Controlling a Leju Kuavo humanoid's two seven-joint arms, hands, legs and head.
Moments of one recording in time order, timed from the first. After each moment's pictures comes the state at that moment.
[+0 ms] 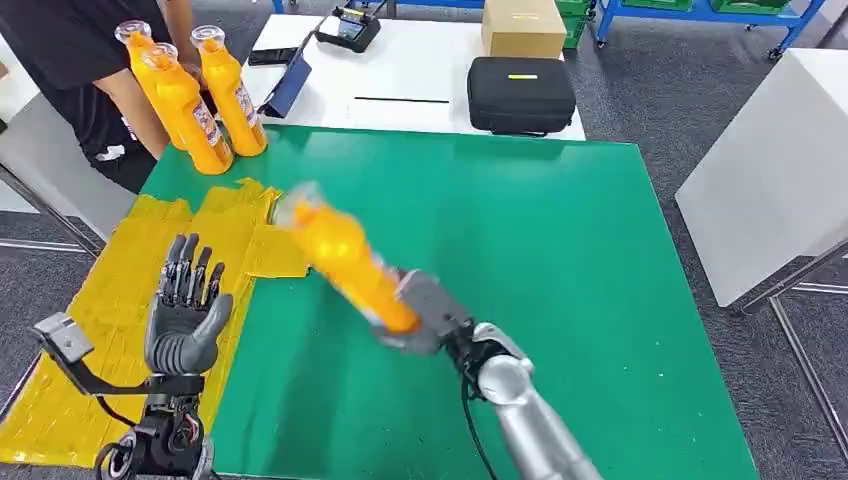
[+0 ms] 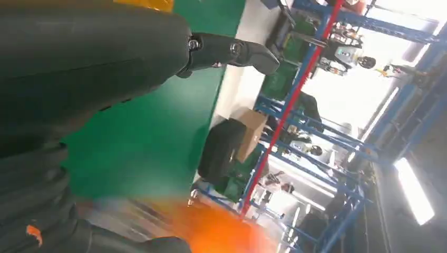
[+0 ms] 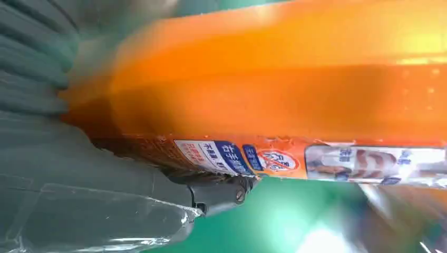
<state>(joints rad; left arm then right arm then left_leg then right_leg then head) 0.09 -0.13 -0.04 -1.56 0.45 -0.12 -0.35 -0.25 0.16 0.23 -1.14 0.34 0.26 -0.12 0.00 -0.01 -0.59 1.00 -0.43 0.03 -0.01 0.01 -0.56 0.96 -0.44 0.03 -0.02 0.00</state>
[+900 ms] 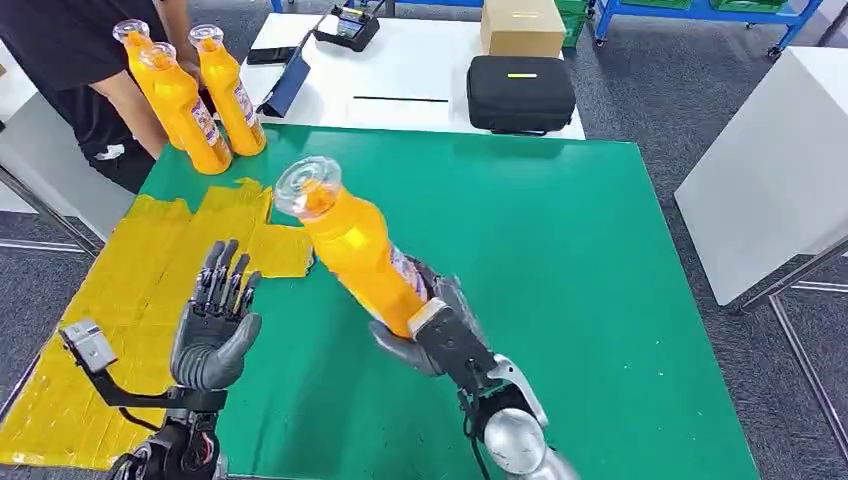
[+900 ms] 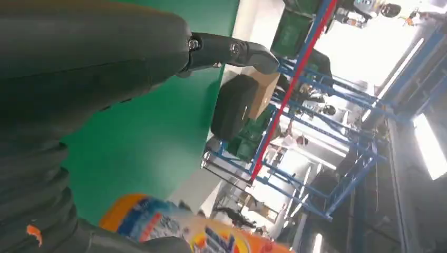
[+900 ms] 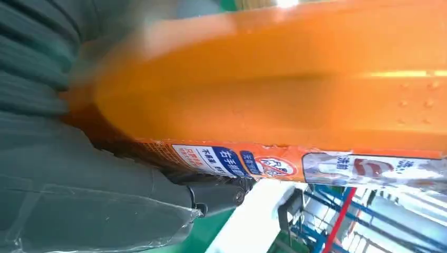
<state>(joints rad) 0.10 -0.08 -0.18 -1.60 0.50 -0.14 -0.34 -0.11 0.11 0.41 -1.42 0.39 -0.01 -0.10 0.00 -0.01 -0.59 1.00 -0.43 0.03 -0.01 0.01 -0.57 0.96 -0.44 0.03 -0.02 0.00</state>
